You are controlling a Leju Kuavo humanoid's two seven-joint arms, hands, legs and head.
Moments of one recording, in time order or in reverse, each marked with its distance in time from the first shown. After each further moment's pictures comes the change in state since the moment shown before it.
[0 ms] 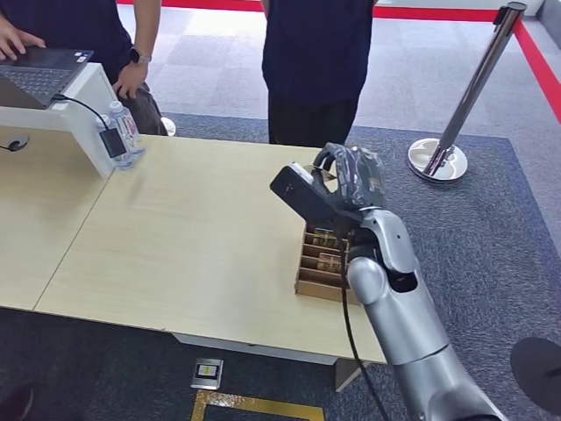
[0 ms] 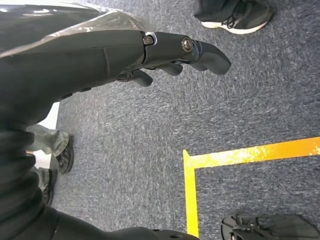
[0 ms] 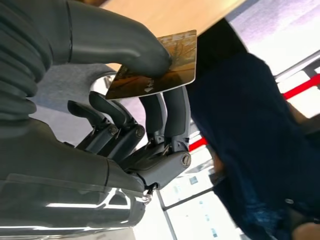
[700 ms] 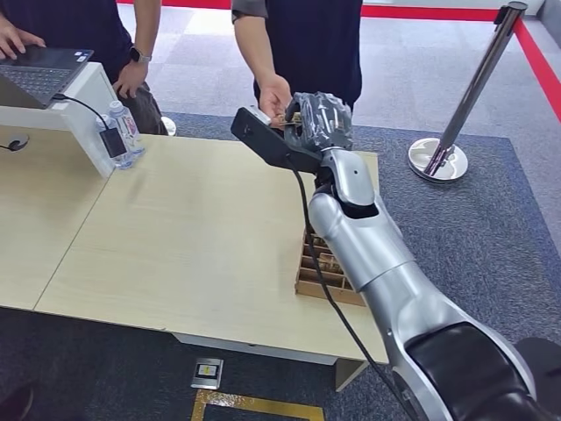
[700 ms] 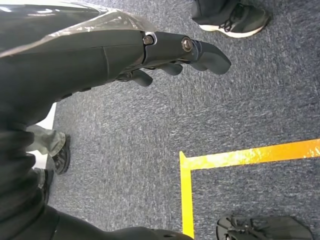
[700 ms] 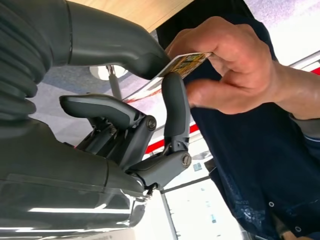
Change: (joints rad) left arm -0.005 -0.001 -0.018 0.000 0.020 0.020 -0.007; right arm -0.390 0.152 0.010 0.597 0.050 -0.167 0.019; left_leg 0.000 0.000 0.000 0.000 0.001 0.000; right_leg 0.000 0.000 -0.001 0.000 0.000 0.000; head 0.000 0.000
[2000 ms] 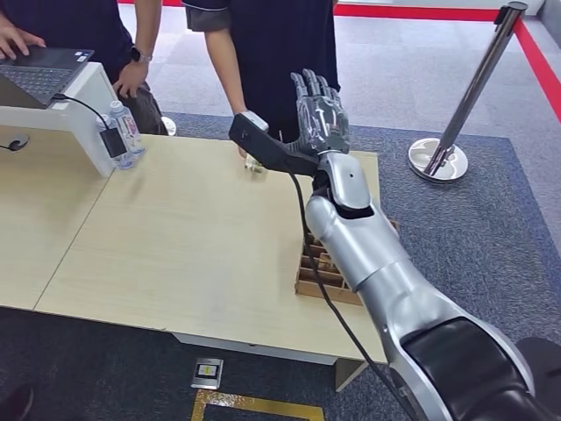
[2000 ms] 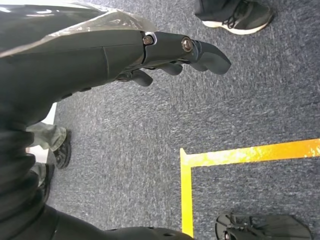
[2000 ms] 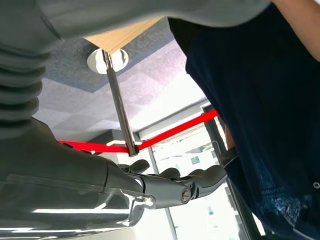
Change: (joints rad) left arm 0.000 0.000 0.002 0.000 0.026 -0.002 -0.001; right arm -0.013 0.009 -0.004 0.078 0.027 -0.085 -0.033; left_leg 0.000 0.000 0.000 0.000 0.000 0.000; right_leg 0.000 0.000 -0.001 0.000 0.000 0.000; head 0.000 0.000
